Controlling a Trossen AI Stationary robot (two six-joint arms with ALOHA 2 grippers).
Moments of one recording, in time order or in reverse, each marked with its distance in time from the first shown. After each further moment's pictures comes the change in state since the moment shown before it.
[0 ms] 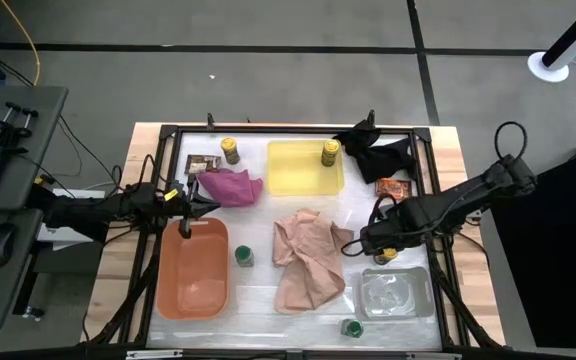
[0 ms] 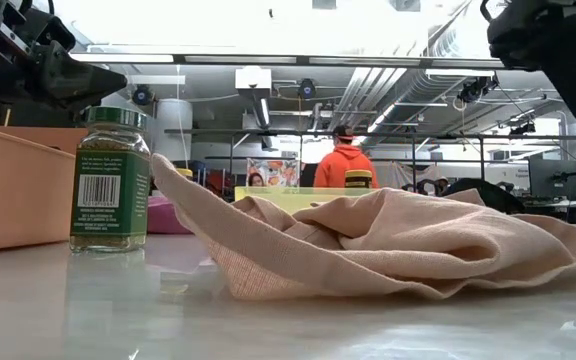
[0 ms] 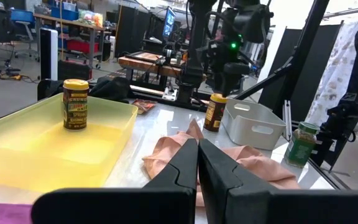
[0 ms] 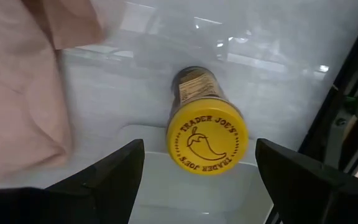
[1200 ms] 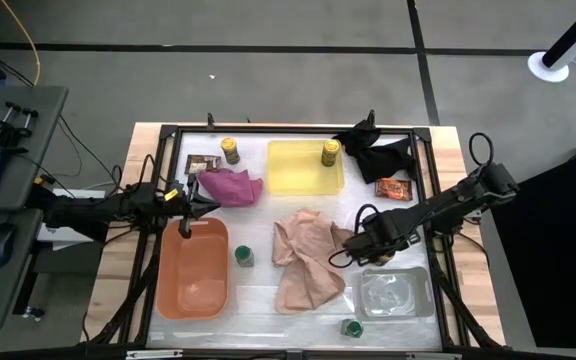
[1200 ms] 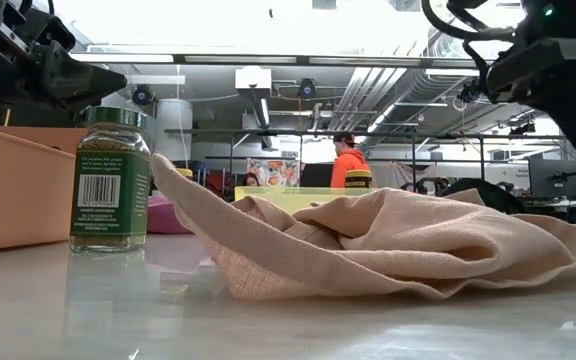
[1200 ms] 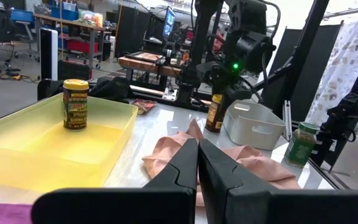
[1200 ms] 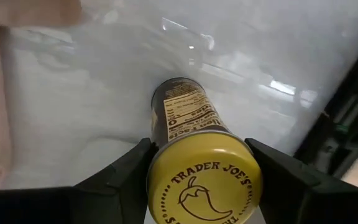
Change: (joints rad) left arm 0.000 0.000 0.000 0.000 0.000 0.000; right arm -0.002 0.193 0.017 -0.001 -0.007 -0.179
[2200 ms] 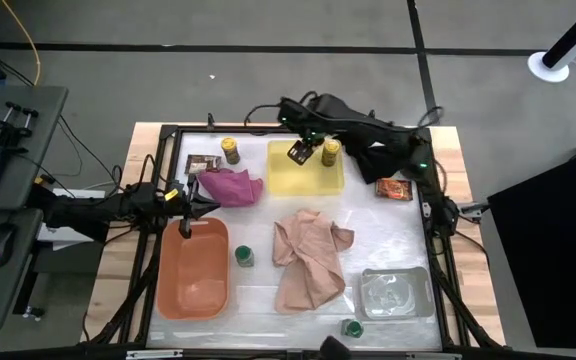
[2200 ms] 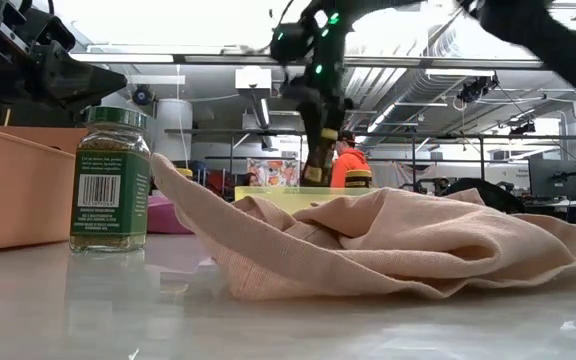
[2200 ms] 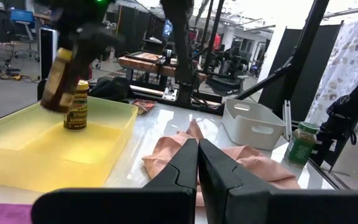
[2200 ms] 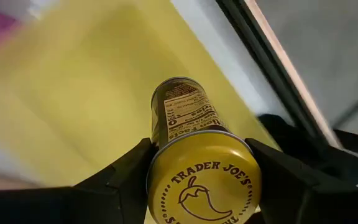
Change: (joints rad) left arm 0.000 0.000 0.000 0.000 0.000 0.000; right arm -0.785 0.701 1.209 -0.144 0.338 -1.352
